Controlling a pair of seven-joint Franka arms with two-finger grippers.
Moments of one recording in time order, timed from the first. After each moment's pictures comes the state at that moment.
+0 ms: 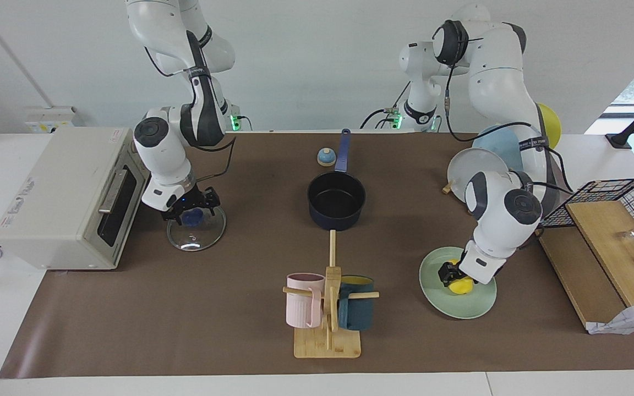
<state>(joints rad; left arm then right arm) -0.12 0.63 -0.04 -1.46 0.03 2.16 -0.17 0.11 0.10 -0.03 -2.23 0.00 2.34 -0.24</state>
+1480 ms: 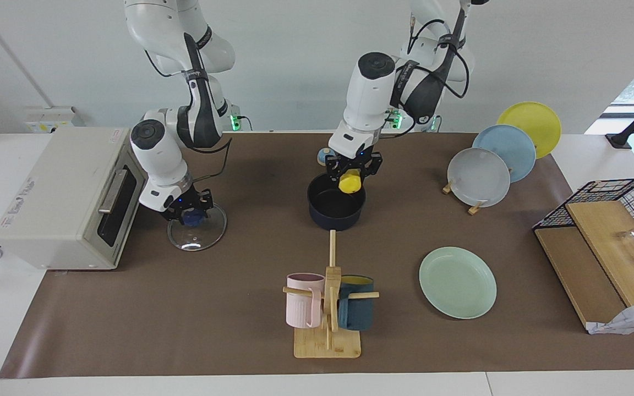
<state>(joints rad) -0.63 0.12 -0.07 -1.93 -0.03 2.14 -0.73 0.09 0.10 -0.03 -2.25 0.00 2.34 -0.28</state>
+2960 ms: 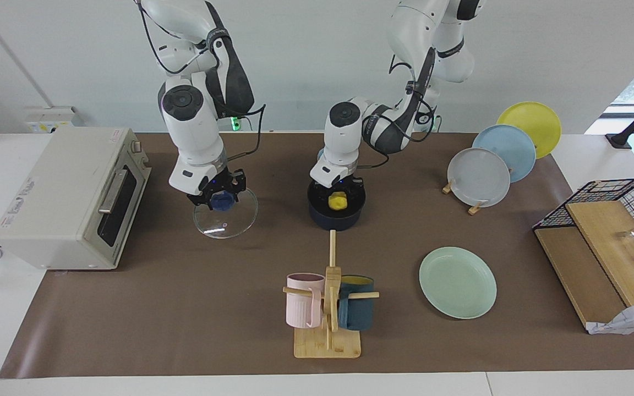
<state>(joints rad) -0.69 0.26 -0.07 -2.03 0.04 2.30 -0.73 0.28 0.12 -0.02 -1.87 0.01 1.93 -0.09</state>
